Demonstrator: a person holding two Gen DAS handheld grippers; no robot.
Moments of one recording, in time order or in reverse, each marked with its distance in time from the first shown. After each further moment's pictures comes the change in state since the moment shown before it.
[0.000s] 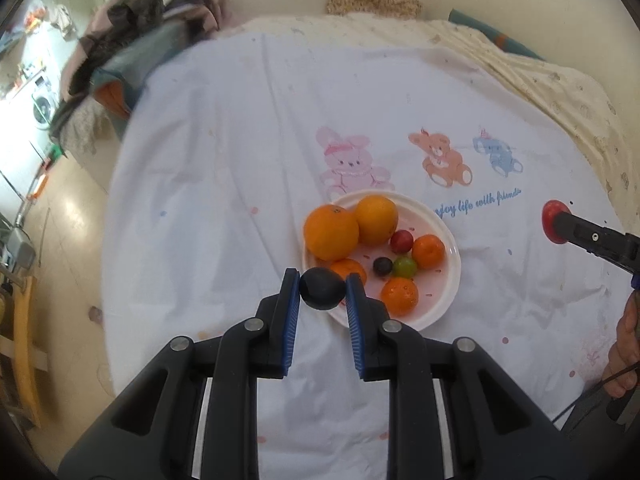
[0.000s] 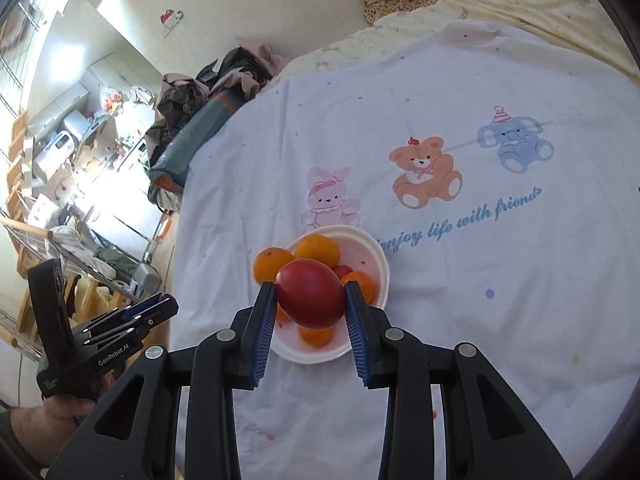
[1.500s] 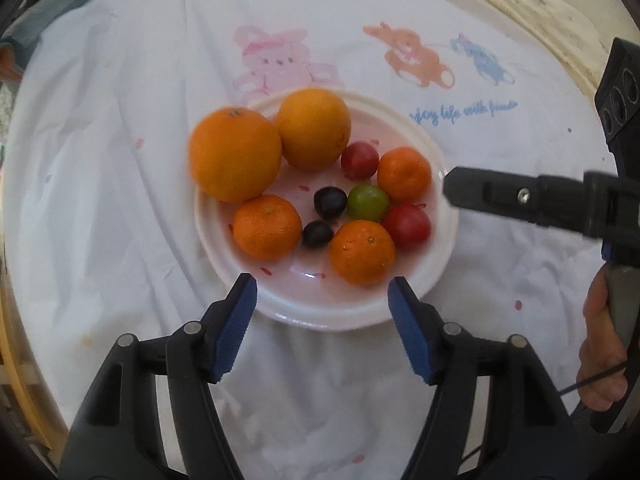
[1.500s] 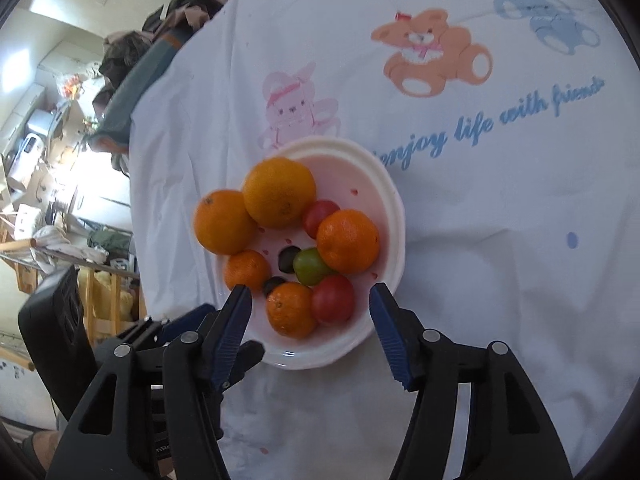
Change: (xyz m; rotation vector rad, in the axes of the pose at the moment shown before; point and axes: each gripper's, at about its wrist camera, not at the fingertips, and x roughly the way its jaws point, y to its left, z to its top) left arm 0.099 -0.043 -0.022 0.088 0.233 -0.119; right arm 0.113 -0.032 -0.015 0.163 0.255 -0.002
